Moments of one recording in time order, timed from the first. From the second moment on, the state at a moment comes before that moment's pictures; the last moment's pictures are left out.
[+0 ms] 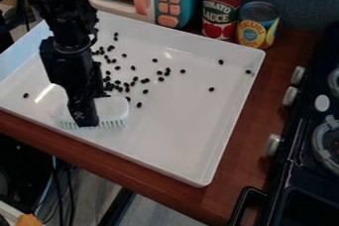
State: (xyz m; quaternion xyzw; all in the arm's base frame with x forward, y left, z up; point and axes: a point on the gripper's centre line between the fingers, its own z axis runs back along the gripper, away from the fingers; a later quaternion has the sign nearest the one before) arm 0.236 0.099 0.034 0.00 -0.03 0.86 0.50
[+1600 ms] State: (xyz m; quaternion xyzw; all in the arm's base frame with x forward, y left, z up) arm 0.303 0.109 0.028 0.04 -0.04 0.84 0.54
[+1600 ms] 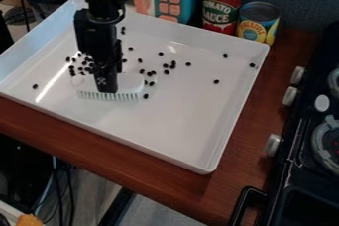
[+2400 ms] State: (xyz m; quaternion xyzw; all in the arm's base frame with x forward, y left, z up) arm 0.367 0.120 0.030 0.01 -0.04 0.81 0.58
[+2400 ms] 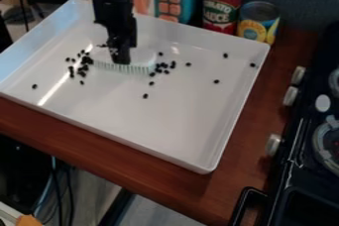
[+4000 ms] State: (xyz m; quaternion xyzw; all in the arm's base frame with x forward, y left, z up) arm 0.312 0.192 0.086 -0.04 -0.02 0.79 0.61
